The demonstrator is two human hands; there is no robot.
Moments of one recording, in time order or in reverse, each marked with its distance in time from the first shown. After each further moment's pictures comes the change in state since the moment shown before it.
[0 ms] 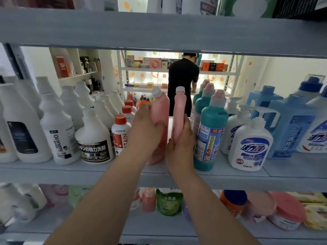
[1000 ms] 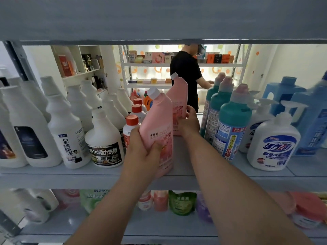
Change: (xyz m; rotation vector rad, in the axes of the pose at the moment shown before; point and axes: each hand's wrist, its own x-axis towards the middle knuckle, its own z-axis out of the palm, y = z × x) left_hand -0.055 -0.049 -0.030 -0.256 -0.020 -0.107; right_hand 0.112 0.022 0.059 0.307 -0.136 0.378
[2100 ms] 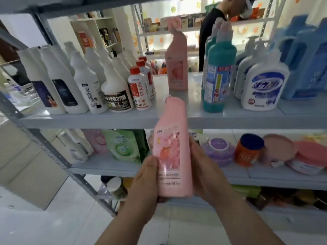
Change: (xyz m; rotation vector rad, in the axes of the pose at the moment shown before) left_hand -0.222 0.020 -0.003 -0.348 -0.049 -0.698; right_hand -0.292 0.085 -0.120 0.841 -0.749 0.249
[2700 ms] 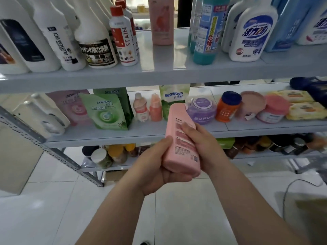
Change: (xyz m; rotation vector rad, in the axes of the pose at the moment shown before) left_hand -0.021 -0.034 -0.036 -0.210 -0.603 -0.463; right_hand -0.050 0.047 0.006 -0.137 0.586 0.125
